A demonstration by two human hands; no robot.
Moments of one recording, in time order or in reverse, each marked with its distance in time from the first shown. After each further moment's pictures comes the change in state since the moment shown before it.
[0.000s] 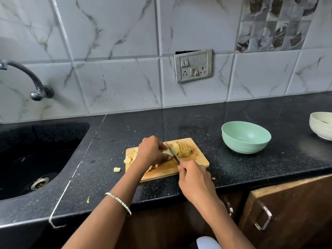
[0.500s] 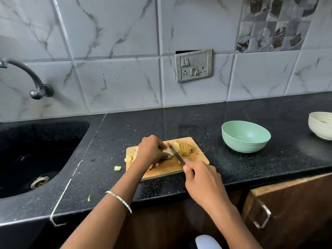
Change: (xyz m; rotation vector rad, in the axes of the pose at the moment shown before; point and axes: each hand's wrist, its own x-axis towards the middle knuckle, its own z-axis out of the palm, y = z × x) left_hand -0.002 -0.002 0.000 -0.065 -0.010 -0.016; right_hand -0.018 0.006 -0.016 -0.014 0.058 -0.039
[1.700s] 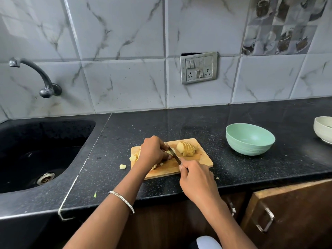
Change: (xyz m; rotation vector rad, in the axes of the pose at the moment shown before) left_hand -0.008 -0.003 -0.005 -0.024 0.028 -0.020; right_hand 0.008 -0.016 0.017 0.006 -0.009 -0.005
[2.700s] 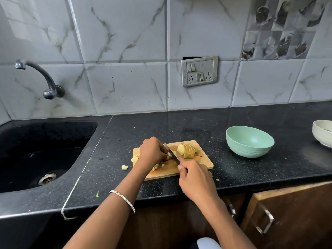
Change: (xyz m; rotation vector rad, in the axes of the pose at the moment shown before) left_hand -0.009 0.004 -0.009 -0.018 0.017 -0.059; right_hand 0.002 -0.005 0.001 0.029 0.011 -0.029
